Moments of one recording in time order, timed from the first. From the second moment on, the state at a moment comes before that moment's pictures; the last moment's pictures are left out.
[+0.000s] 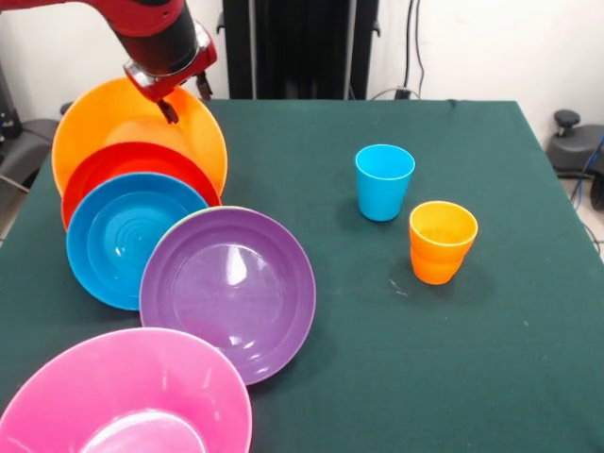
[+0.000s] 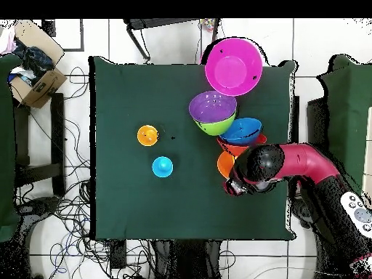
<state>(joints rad) -1.03 -0.53 0.74 1.70 -0.73 1.24 1.20</state>
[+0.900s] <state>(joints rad) -1.07 -0.40 0.71 1.69 -0.74 1.05 1.20</state>
